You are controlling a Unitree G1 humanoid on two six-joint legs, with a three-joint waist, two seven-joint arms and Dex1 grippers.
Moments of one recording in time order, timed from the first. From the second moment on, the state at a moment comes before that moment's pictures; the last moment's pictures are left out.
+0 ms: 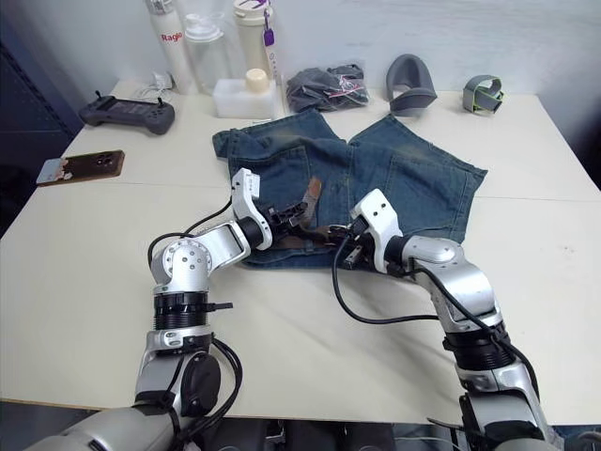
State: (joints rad) left arm -0.76 -0.04 0.31 0.14 -0.62 1.05 -0.08; right arm -0.56 -0.48 0.11 -0.11 0.31 0.74 0.74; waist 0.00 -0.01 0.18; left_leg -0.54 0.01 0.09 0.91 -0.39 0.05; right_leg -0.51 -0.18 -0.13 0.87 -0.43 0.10
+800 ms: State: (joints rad) left arm -0.70 -0.03 0.31 0.08 -0.64 1.00 -0.11; right arm -0.83 -0.56 0.15 0.22 0.45 0.91 1.10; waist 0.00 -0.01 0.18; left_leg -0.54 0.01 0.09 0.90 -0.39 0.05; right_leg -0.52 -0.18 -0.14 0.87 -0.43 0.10
